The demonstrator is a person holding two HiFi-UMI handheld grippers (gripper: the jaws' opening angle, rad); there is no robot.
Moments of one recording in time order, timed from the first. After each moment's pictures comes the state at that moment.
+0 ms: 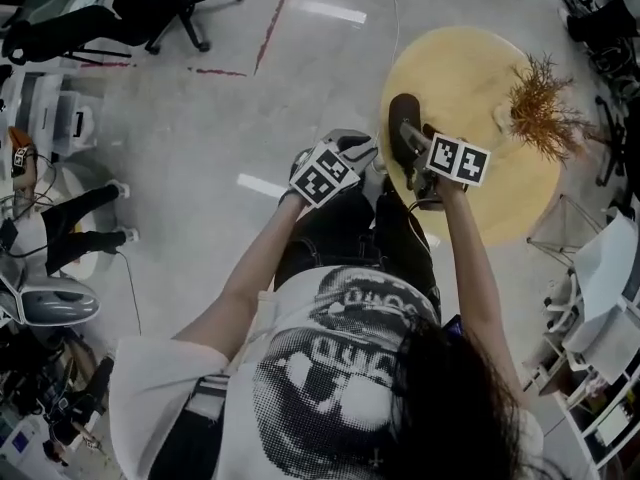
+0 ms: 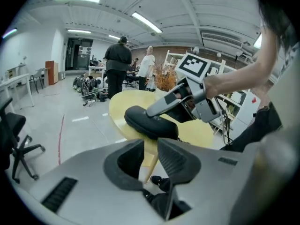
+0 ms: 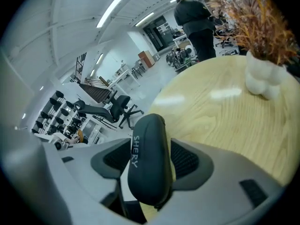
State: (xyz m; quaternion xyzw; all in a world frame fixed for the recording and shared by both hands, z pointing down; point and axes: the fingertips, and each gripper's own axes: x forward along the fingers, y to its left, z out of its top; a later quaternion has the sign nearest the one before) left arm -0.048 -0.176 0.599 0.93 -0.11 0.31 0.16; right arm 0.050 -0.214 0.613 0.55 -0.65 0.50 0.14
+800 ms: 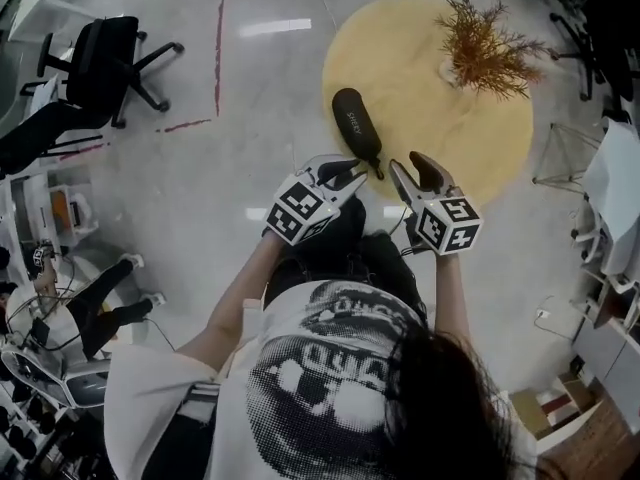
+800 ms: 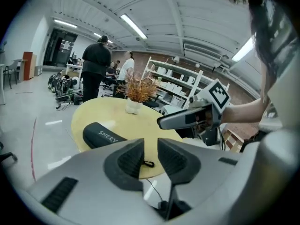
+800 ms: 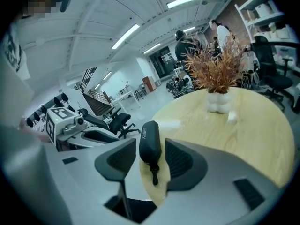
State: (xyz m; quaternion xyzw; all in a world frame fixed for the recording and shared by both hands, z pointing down) left arm -0.004 -0.122 0.534 0.95 0.01 0.25 0.19; right arm 0.071 -0.109 0.534 0.63 -0.68 0.37 0.08
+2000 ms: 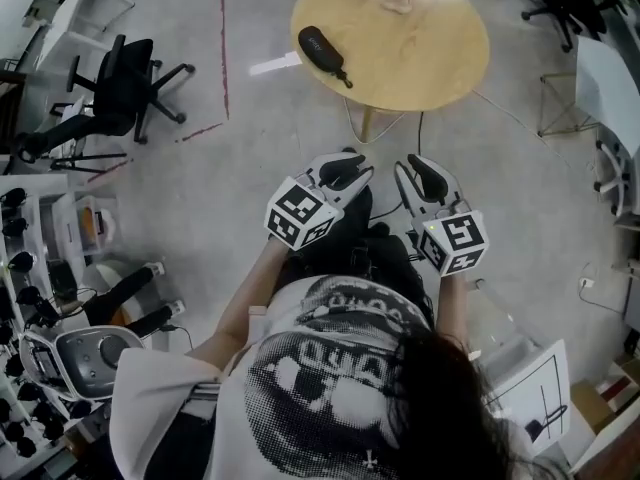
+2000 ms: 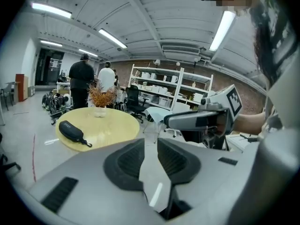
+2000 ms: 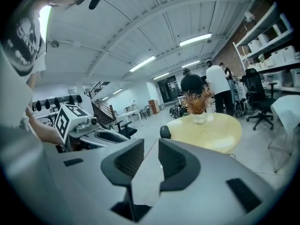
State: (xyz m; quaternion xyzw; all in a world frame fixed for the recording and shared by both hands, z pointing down) left arm -0.053 0.134 0.465 0.97 0.03 0.21 0.10; right arm -0.004 0.166 0.442 0.68 -0.70 0.21 0.02
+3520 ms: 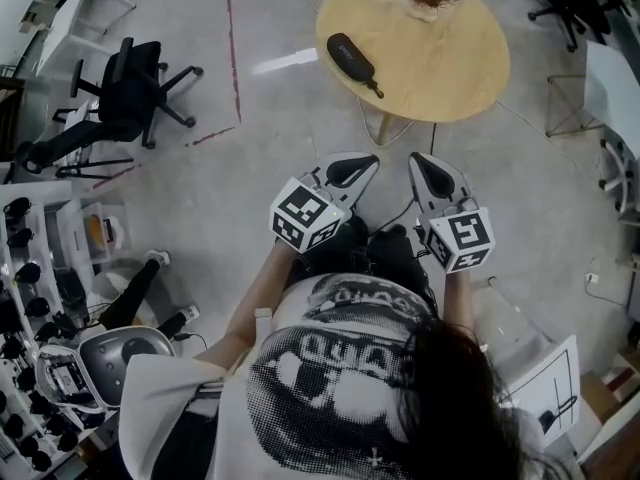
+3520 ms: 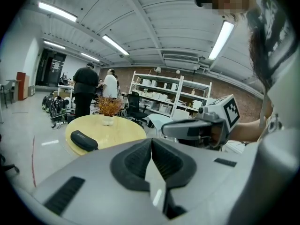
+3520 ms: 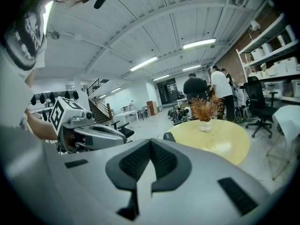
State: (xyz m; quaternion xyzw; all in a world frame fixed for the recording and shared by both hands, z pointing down) left arm -0.091 0.067 0.420 0.98 0.04 0.17 0.11; right arm -0.040 0.096 0.416 0.70 -0.69 0.19 0.04
